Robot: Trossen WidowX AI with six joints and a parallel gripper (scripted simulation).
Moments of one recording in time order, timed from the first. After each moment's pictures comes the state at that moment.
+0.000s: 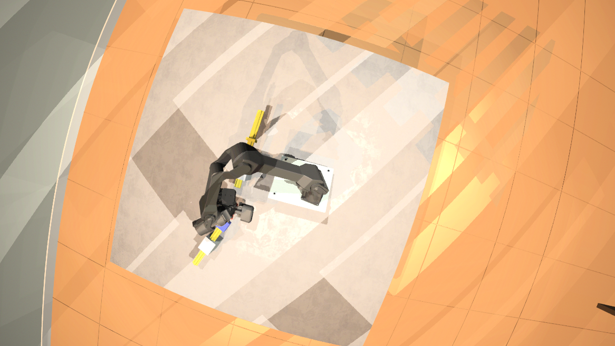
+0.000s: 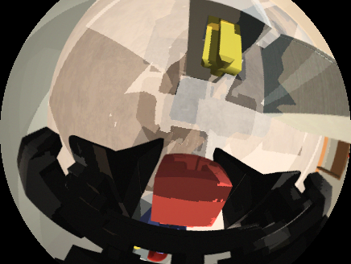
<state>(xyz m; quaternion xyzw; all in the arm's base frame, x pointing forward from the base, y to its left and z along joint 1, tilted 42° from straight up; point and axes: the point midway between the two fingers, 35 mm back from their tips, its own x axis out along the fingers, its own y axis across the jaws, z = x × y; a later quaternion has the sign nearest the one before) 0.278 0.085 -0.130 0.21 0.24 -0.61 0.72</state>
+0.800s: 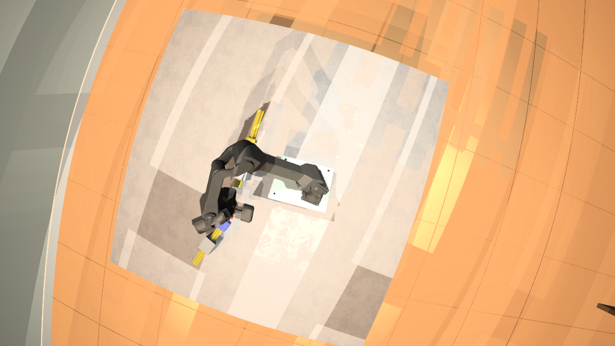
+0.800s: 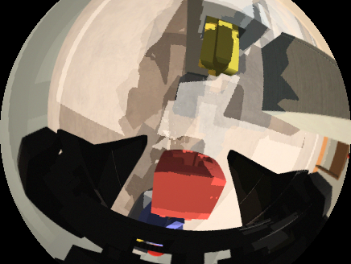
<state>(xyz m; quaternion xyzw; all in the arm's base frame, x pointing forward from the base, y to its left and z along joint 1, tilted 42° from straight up) 0.276 0.089 -0.125 0.23 0.26 -0.61 0.72</state>
